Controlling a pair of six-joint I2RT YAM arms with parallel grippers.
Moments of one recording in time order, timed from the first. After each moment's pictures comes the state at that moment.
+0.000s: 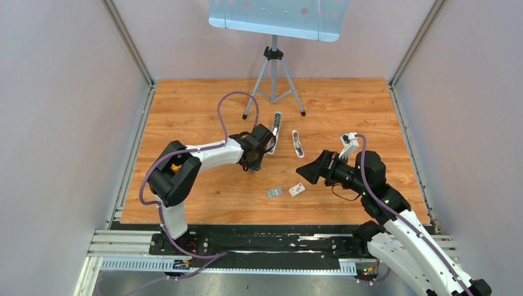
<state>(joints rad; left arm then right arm) -0.74 1.84 1.15 -0.45 -0.24 -0.37 0.50 0.58 0.57 -0.28 -0.33 0.69</state>
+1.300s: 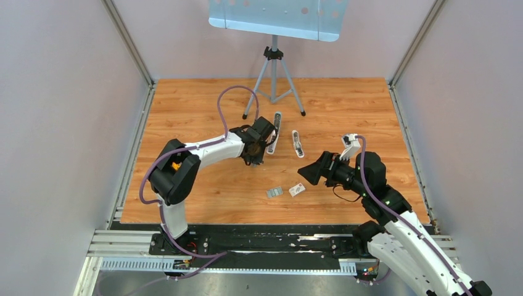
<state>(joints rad) -0.72 1.86 1.23 -0.52 -0.20 -0.40 0.50 0.57 0.57 -0.32 -0.30 0.65</state>
